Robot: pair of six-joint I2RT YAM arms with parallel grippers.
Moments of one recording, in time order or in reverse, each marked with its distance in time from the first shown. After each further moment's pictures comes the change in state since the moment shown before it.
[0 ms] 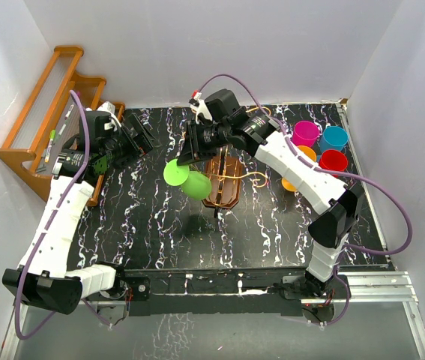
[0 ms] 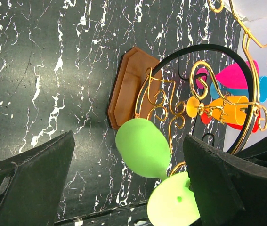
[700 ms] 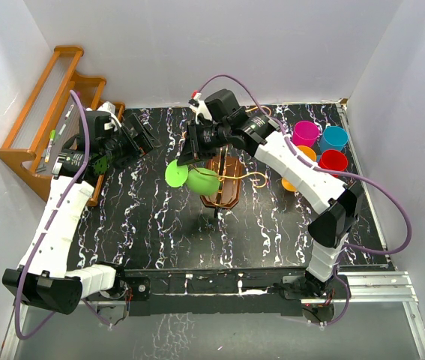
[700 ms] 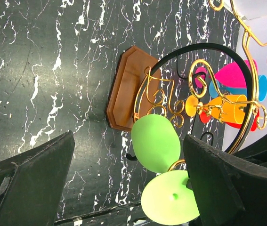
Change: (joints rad) left arm 0.000 0.000 0.000 0.000 0.007 -0.002; right arm -0.004 0.004 -0.003 0.012 -0.032 0.006
